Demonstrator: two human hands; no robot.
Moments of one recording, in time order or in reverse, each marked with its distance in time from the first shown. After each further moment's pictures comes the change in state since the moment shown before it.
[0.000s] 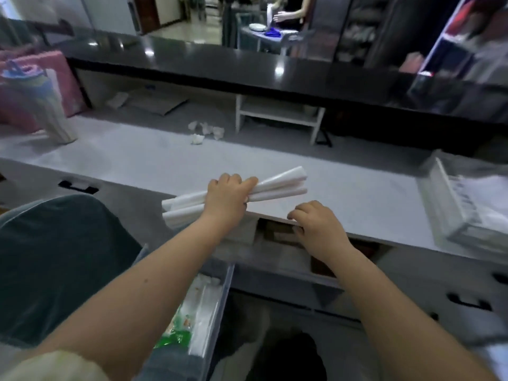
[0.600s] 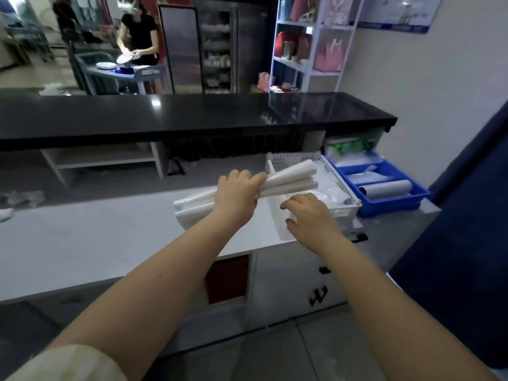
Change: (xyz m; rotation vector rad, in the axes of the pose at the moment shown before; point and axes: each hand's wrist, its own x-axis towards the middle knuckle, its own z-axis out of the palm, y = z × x) left_hand 0.130 0.391 -0.010 -0.183 0.153 0.483; right_hand -0.187 0.263 -0.132 -0.125 0.170 0.534
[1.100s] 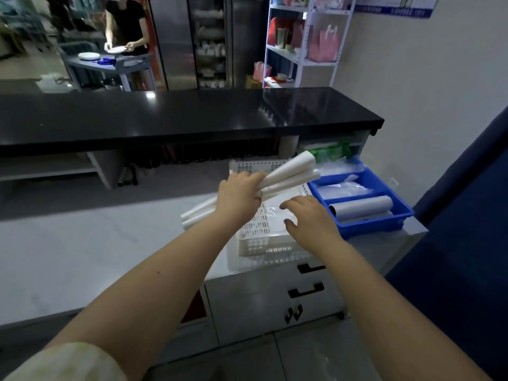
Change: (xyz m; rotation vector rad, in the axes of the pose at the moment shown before) left_hand 0.152 0.112 0.084 -0.184 -0.065 -0.124; right_hand 0.053 0.192 -0.001 0.095 -0.062 0.033
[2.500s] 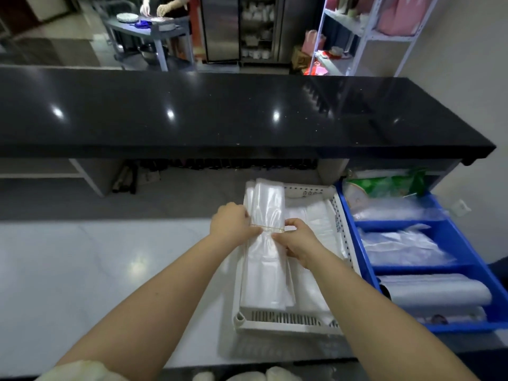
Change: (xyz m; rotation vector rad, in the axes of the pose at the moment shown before) left_hand 0.131 -0.113 0.131 -0.047 -0.348 -0.530; right_hand 0.210 0.079 0.159 1.100 -0.474 0.812
